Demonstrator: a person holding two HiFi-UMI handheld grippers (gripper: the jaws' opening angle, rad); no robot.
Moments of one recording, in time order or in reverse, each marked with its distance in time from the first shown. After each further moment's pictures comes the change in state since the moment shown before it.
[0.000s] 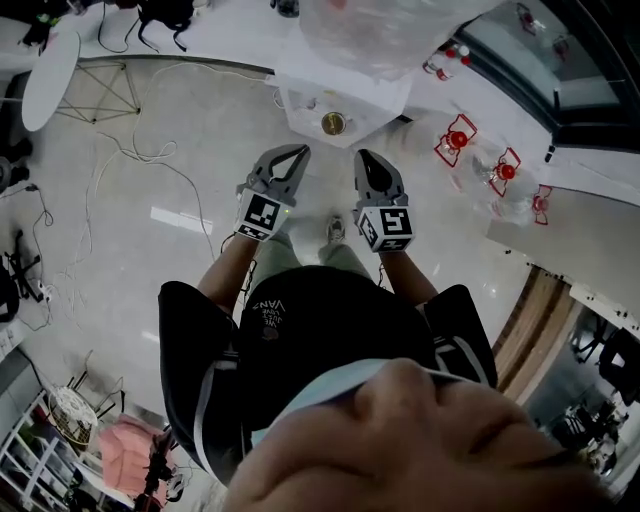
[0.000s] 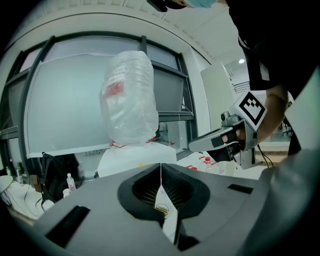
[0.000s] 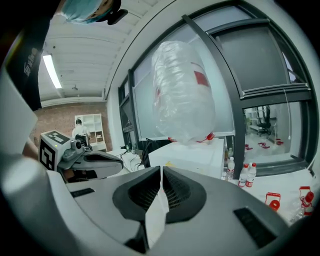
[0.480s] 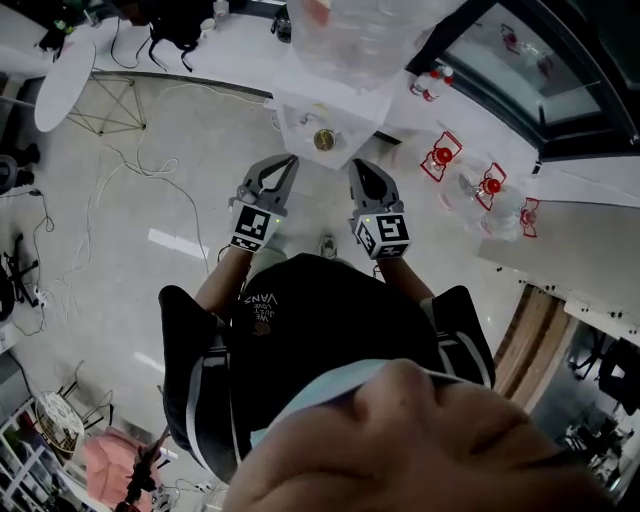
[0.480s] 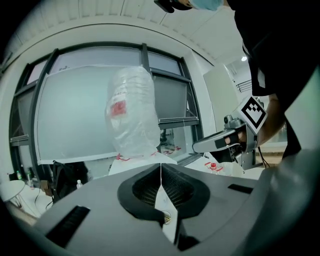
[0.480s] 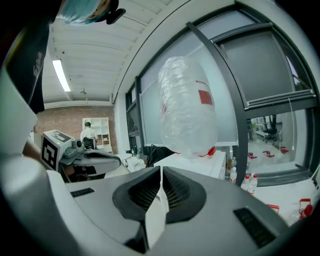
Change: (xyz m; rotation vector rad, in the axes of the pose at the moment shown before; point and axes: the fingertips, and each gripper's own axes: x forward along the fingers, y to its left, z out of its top) left arm -0.046 -0.026 0.060 0.010 -0.044 0.093; right arm -0.059 0.014 0.045 -0.045 -0.056 0.065
